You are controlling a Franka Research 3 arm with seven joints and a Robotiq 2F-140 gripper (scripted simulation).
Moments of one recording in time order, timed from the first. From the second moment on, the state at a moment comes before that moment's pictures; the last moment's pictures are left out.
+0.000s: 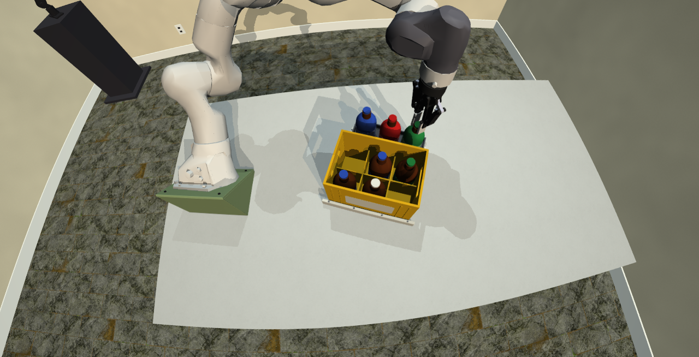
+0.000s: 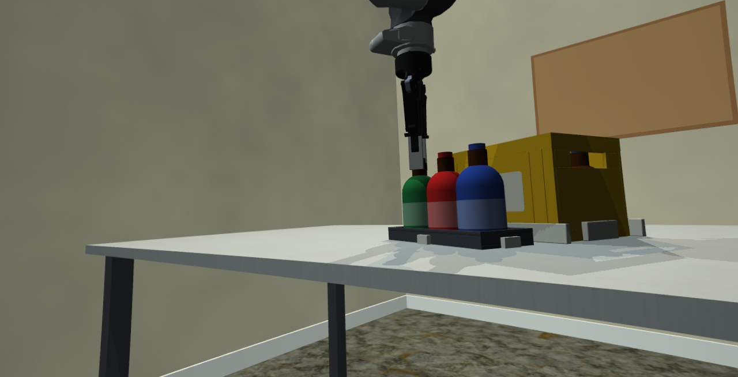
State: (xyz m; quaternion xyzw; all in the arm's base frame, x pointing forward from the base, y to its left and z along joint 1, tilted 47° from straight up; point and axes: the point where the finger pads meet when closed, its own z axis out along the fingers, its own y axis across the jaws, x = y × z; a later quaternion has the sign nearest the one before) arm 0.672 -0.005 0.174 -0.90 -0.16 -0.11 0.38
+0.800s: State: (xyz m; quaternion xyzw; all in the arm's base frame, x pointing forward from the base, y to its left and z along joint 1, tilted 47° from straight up) arm 0.670 -0.004 0.176 -0.90 -0.16 -0.11 0.38
